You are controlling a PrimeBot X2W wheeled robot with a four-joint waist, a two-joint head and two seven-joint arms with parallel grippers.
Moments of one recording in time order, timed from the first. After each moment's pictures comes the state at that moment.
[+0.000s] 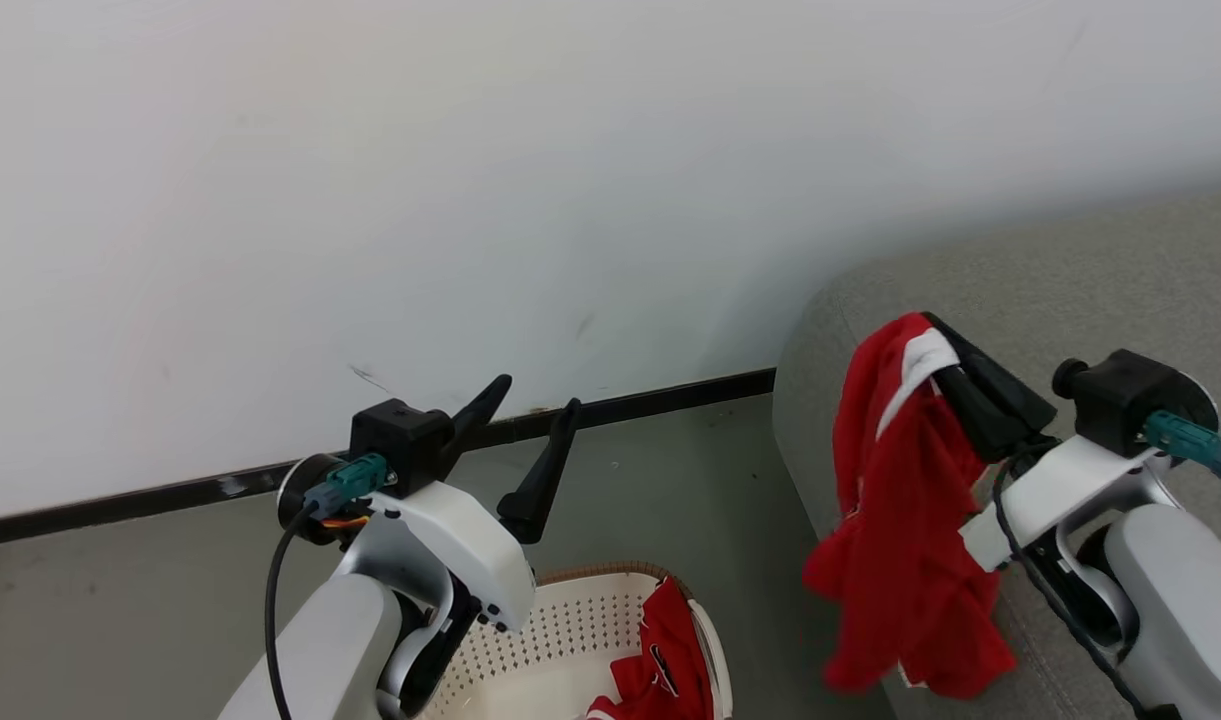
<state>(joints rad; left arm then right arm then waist) -0.40 0.09 -0.47 0.18 -0.51 -0.02 0.05 -0.40 -0.34 0.40 0.21 0.32 0.13 -0.26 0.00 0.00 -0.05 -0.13</state>
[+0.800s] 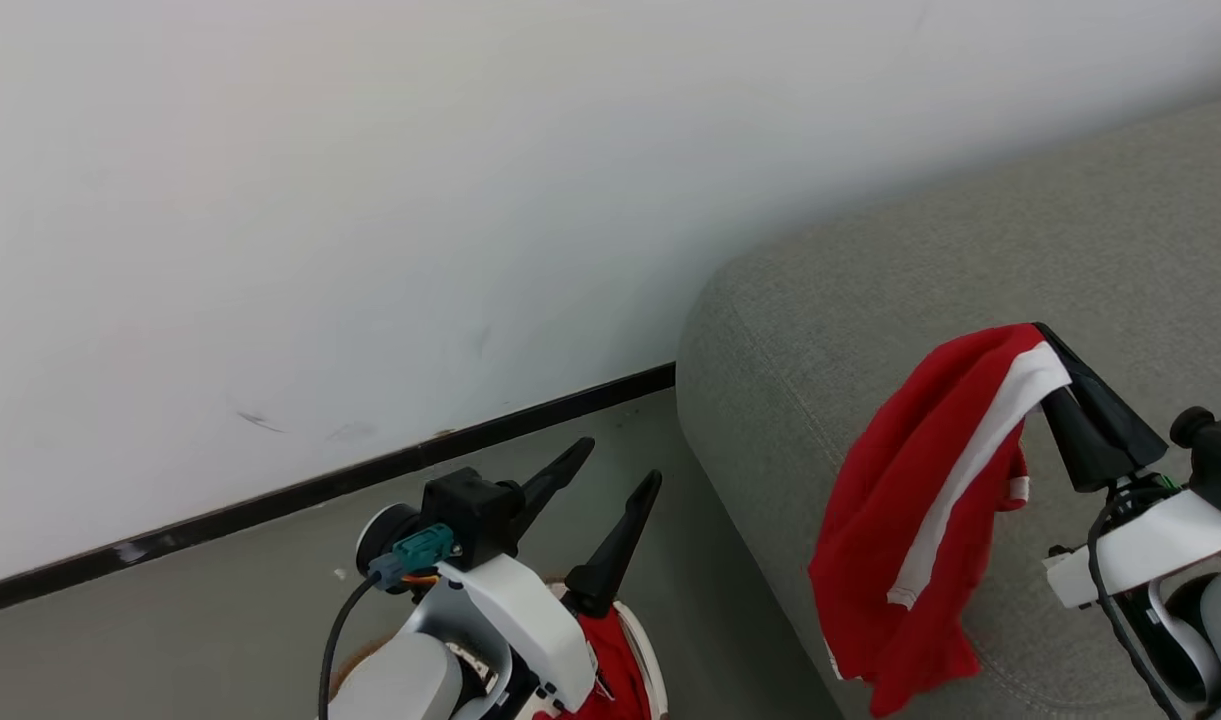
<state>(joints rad) -0.34 0.06 -0.57 0.16 -0.53 -0.07 -0.03 -0.20 -0.35 0.15 0.00 0.19 0.13 -0.26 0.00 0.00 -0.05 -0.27</state>
